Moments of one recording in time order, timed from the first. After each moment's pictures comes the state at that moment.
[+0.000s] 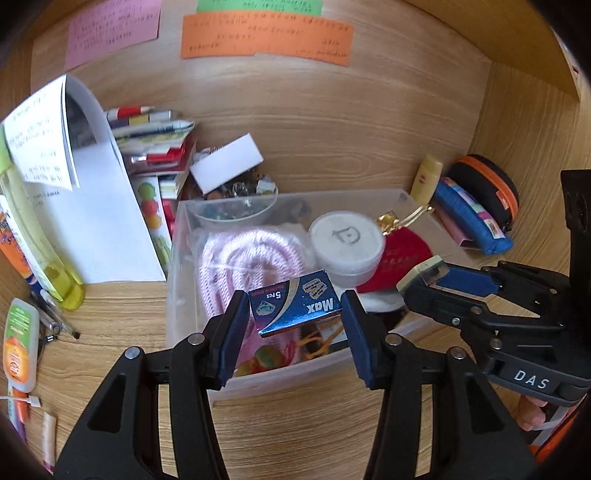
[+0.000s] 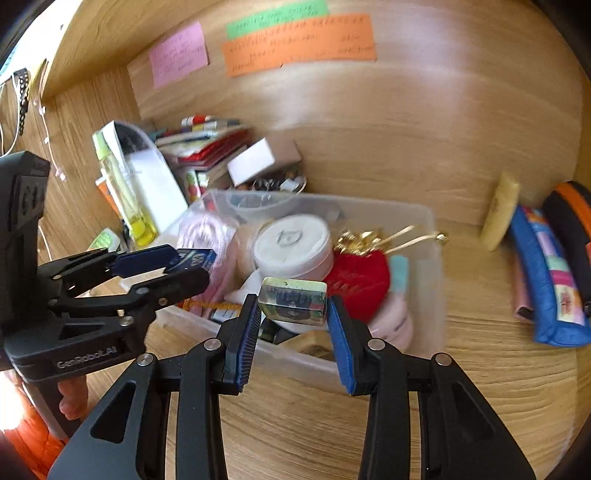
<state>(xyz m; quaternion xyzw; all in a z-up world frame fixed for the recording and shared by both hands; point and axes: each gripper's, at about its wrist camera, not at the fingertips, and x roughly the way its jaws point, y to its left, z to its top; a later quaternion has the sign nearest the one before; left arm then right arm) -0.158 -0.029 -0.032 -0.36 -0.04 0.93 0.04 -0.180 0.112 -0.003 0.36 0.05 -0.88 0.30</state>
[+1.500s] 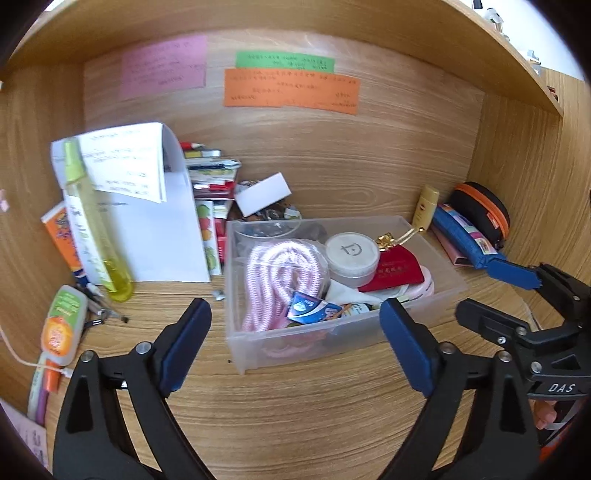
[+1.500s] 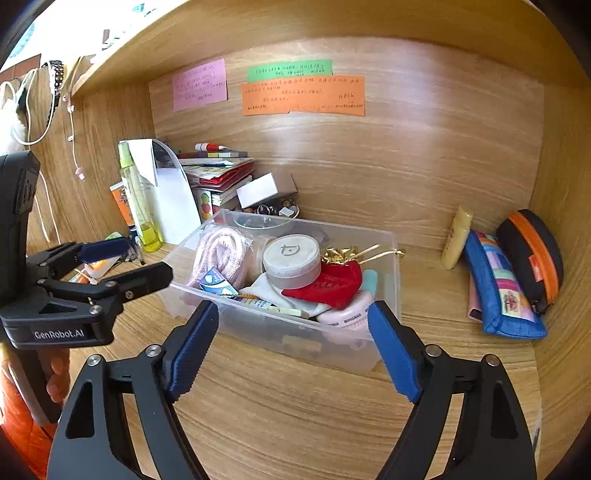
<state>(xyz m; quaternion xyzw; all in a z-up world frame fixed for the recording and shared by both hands) -0.089 -0.040 -0.001 -0.30 -0.03 0.95 -0.01 -0.115 0.136 0.029 0.28 0.07 -0.92 0.27</state>
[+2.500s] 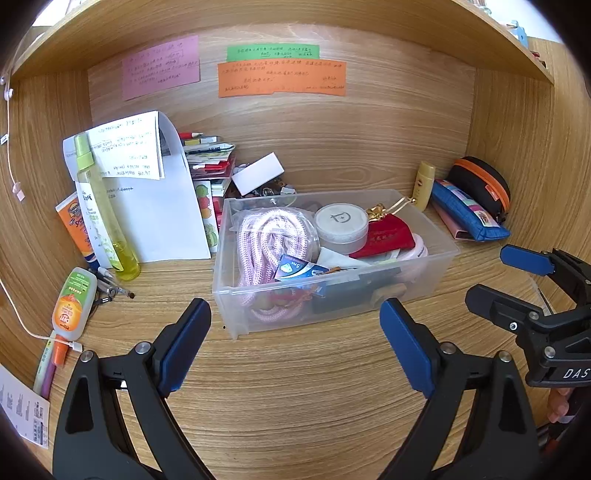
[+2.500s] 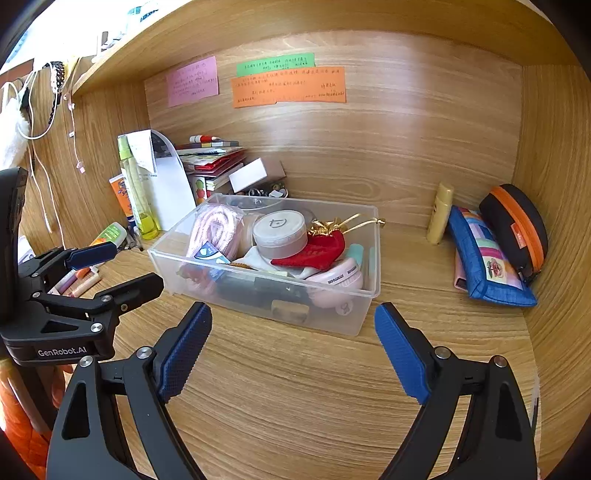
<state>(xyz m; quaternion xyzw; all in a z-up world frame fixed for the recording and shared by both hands) -0.066 -0.010 -0.016 -0.31 -0.01 0.95 -0.03 -0.097 0.162 0.018 0.30 0.06 -0.92 0.26</state>
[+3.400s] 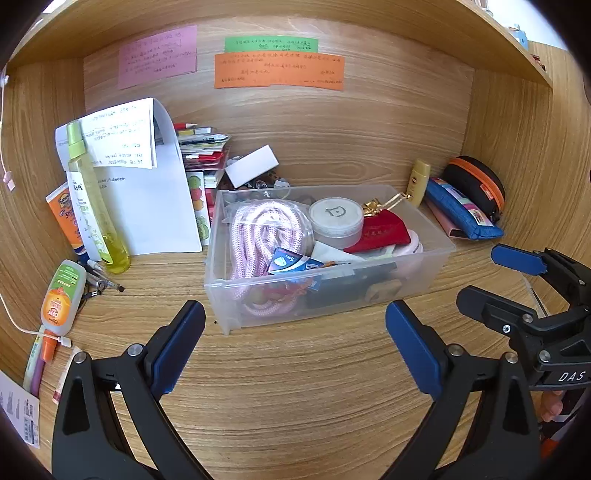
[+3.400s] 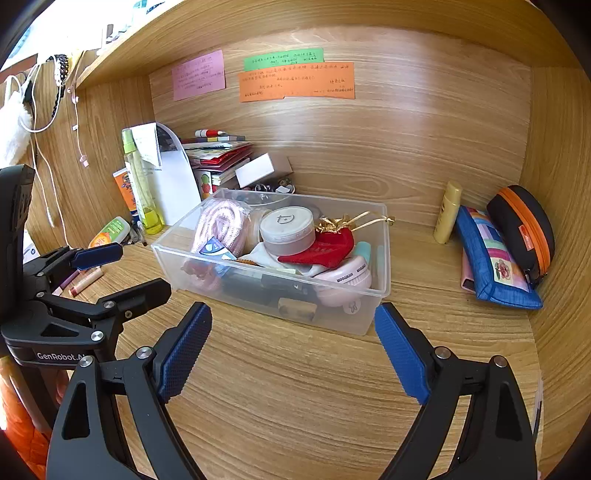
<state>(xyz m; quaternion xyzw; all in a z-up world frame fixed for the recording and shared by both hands) -0.067 -0.012 -0.021 -0.32 -0.02 0.95 -0.02 -0.099 0.156 0.017 0.30 0.07 -0.91 0.27</state>
